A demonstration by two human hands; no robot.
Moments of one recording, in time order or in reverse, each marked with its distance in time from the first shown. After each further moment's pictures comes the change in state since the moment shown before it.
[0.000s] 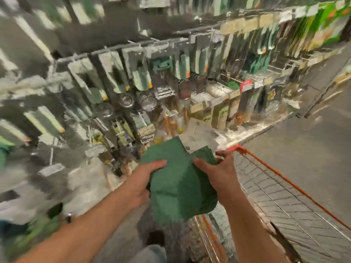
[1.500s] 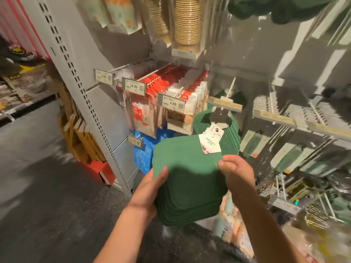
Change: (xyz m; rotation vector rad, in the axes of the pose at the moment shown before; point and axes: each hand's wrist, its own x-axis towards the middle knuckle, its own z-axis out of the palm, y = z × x) left_hand -0.195 0.047 -0.511 -0.608 0.440 0.707; right_hand -0.095 0.005 0.607 -0.323 -0.726 -0.329
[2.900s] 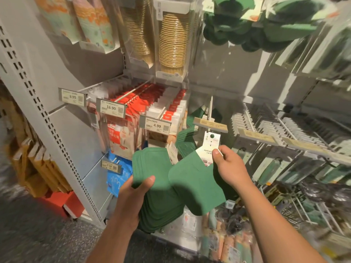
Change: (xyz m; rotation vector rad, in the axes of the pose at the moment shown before) left_hand 0.067 0.035 -0.027 0.266 0.231 0.077; right_hand 0.058 -0.059 -0.002 -0.607 0.042 -0.225
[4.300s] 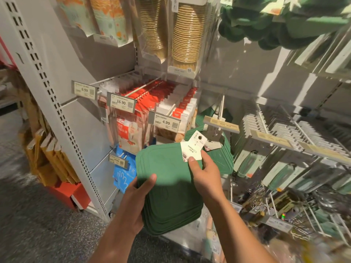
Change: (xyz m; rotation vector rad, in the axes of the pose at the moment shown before) left_hand -0.009 -0.008 -0.002 -0.266 -0.080 -0.052; right_hand -0.028 -0.037 0.085 0.492 -0.020 0.055
